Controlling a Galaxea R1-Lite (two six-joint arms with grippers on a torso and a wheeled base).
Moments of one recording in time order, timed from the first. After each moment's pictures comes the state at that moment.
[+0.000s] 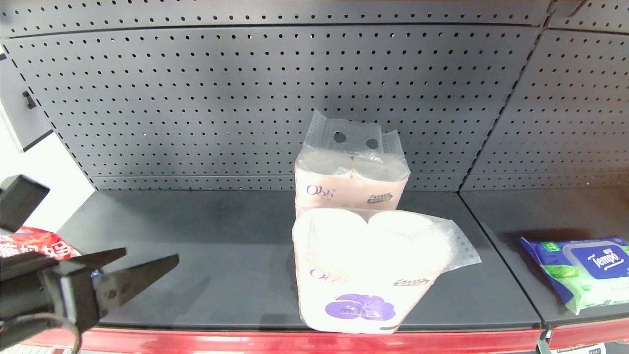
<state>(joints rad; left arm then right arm) -0.37 1.00 -0.55 -0.01 -0.07 -0.24 -0.02 0.12 -0.15 0.20 -0.05 -0.22</state>
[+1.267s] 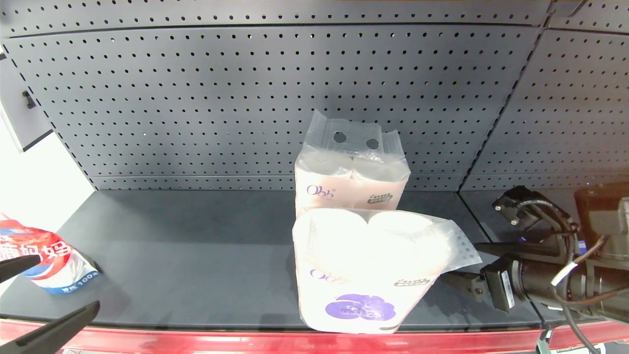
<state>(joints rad) -0.37 0.74 -0.61 0.21 -0.02 0.06 0.46 1.37 -0.55 -0.21 0.02 -0.01</state>
